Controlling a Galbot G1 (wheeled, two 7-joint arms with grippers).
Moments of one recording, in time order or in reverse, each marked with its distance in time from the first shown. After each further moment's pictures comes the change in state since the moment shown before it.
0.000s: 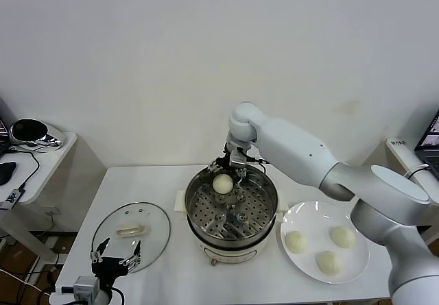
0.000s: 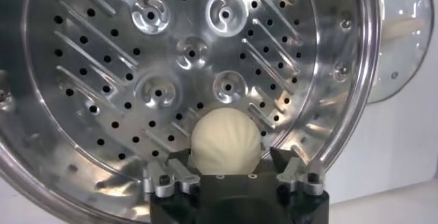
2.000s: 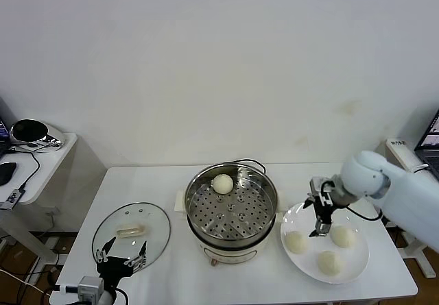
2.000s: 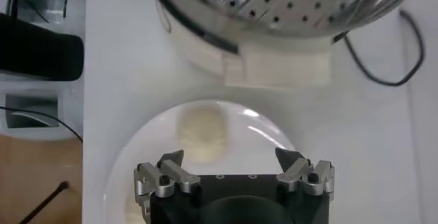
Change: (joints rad) left arm 0.015 0.018 0.031 -0.025 0.007 0.014 0.010; right arm -0.332 -0.807 0.103 0.686 0.447 -1.313 0.089
